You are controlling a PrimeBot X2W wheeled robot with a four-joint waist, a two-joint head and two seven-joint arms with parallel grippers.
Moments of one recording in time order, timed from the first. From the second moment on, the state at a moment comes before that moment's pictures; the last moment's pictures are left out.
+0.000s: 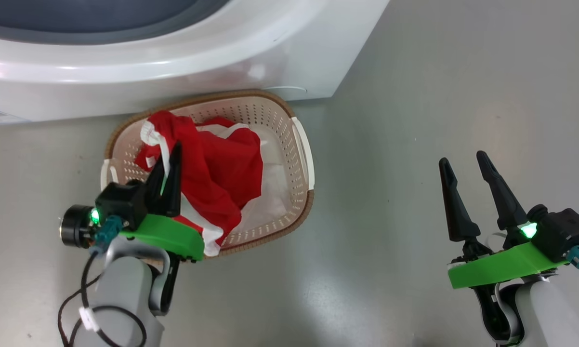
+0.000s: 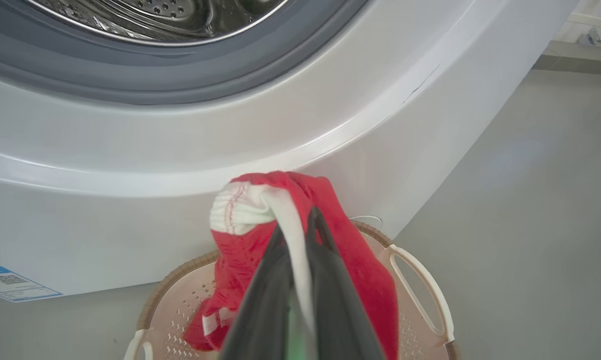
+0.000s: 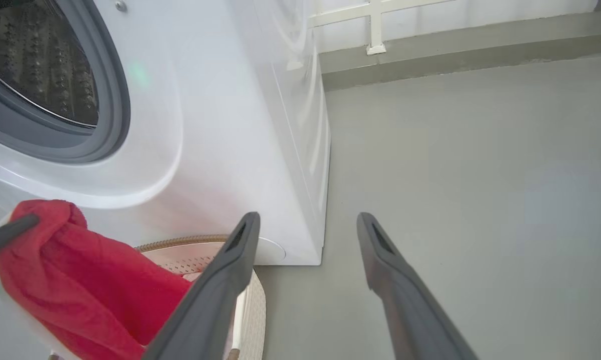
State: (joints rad) left arm -0.53 0.03 -0.13 0.50 -0.15 -0.04 -0.26; right arm -0.19 -0.07 0.04 0.14 0.37 0.12 -0.26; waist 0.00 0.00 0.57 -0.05
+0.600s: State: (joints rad) left arm -0.71 0.03 -0.10 0.74 -0.13 -0.07 -0.26; right arm -0.27 -0.06 0.05 0.12 0.37 0.12 -0.26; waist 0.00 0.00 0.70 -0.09
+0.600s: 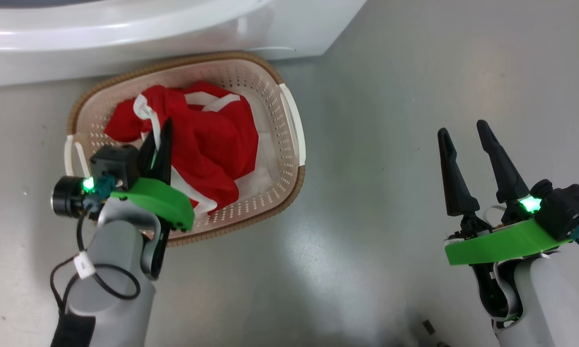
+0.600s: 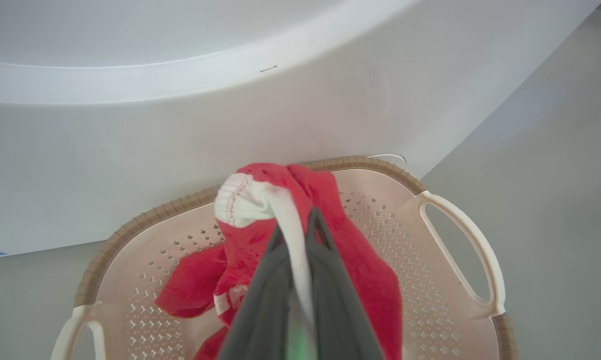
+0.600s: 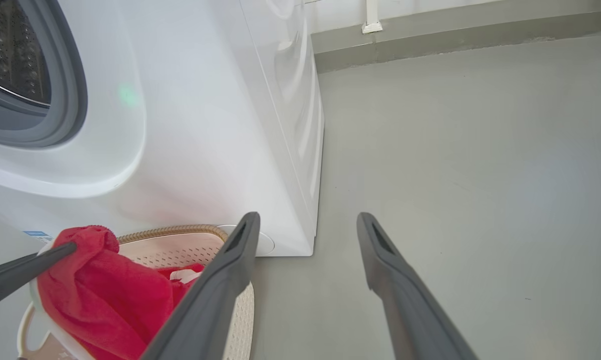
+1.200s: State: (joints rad) left arm -0.82 0.03 -0.11 0.91 -0.13 -0.08 -0.26; right arm -0.31 -0.06 0.06 0.12 0.37 0.12 -0.26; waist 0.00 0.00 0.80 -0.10
